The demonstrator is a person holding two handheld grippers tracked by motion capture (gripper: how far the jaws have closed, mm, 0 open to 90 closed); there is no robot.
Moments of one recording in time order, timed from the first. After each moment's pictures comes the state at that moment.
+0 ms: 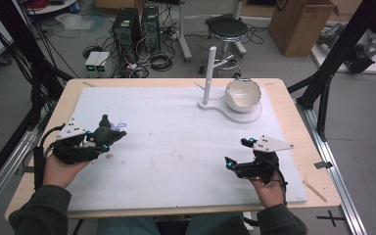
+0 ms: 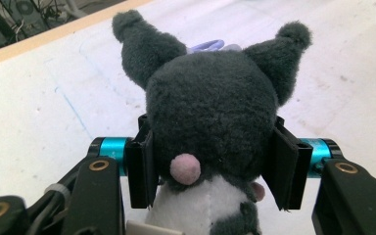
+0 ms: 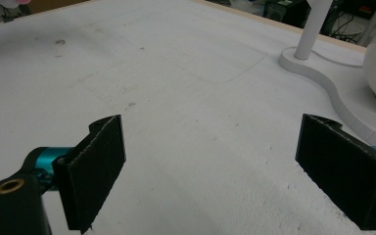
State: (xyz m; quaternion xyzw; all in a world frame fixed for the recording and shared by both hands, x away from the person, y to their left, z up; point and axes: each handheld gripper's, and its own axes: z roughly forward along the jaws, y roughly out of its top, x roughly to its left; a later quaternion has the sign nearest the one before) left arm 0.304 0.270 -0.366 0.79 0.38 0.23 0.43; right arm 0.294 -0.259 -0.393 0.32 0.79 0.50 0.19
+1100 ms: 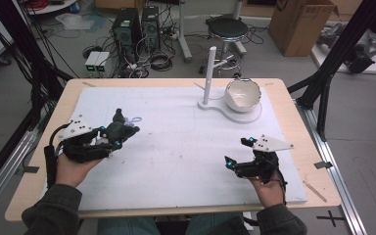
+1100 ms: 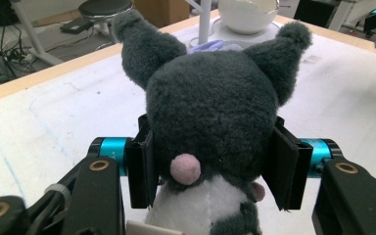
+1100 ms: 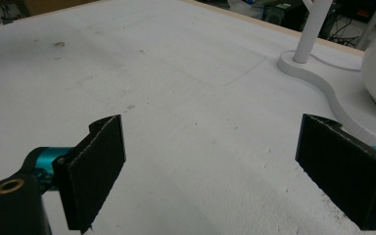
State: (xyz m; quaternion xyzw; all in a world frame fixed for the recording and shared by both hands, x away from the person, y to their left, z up) left arm 0.301 0.238 -0.349 0.76 0.34 0.21 0.52; right arm 0.295 -0.258 -0.392 0.31 0.78 0.50 0.20
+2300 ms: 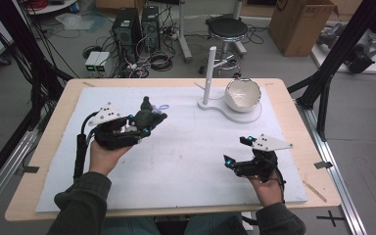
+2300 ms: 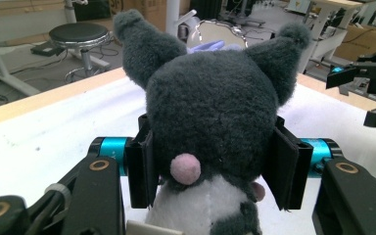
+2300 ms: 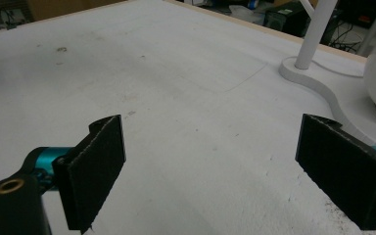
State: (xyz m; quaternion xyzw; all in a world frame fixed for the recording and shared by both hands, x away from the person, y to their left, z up) left arm 0.331 0.171 -0.336 0.74 0.32 0.18 0.57; right arm 0.298 -0.256 -0.393 0.31 0.78 0.51 0.20
